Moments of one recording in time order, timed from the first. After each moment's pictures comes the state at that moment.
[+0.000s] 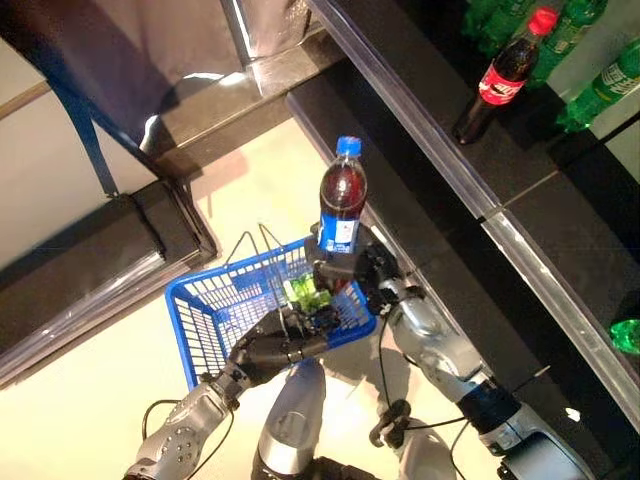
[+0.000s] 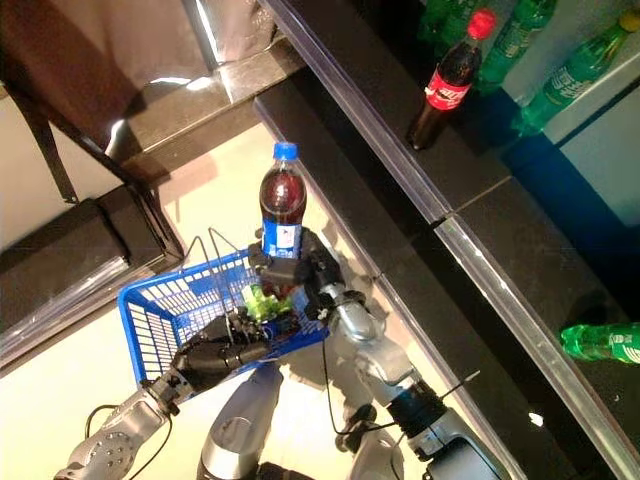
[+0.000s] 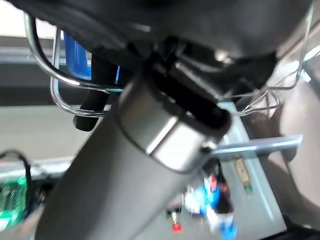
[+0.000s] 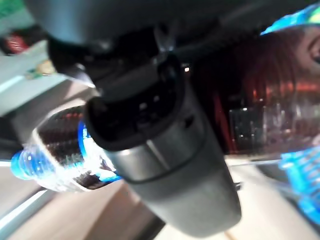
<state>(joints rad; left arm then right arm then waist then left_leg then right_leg) 0.08 0.53 -0.30 0.10 -1.11 0.07 -0.54 -0.43 -0.31 0.54 0.13 0.60 0.06 -0.17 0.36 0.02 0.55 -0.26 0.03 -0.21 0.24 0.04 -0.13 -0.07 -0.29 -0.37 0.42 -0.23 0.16</state>
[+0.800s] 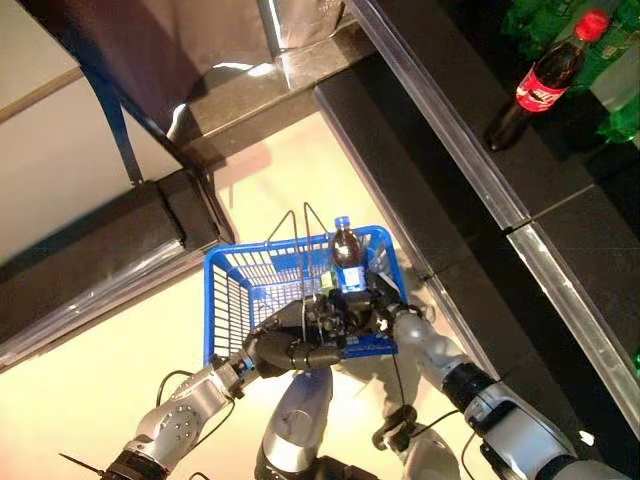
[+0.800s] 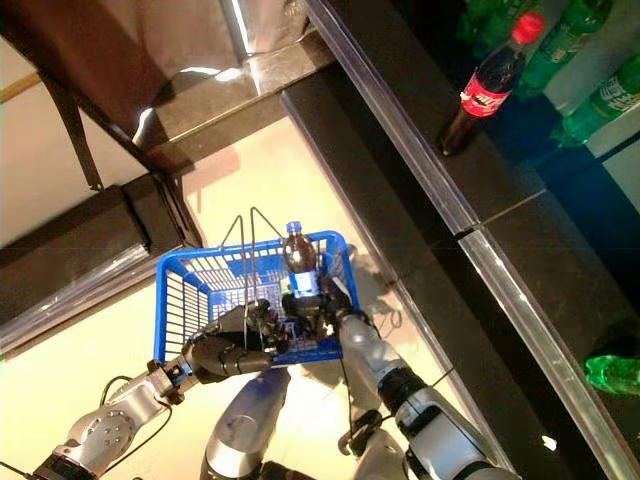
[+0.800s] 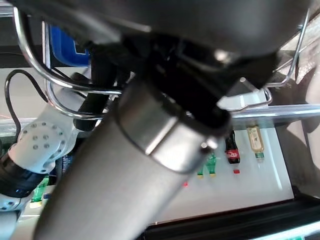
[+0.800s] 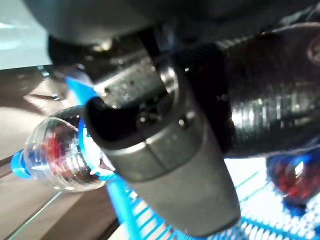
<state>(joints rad) -0.01 0.60 -0.34 0.03 -1.18 0.17 -0.69 -0.57 -0.25 0.61 0.74 0.55 0.10 -0.12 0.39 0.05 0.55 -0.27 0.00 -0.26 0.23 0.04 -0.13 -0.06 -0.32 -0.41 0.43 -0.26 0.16</state>
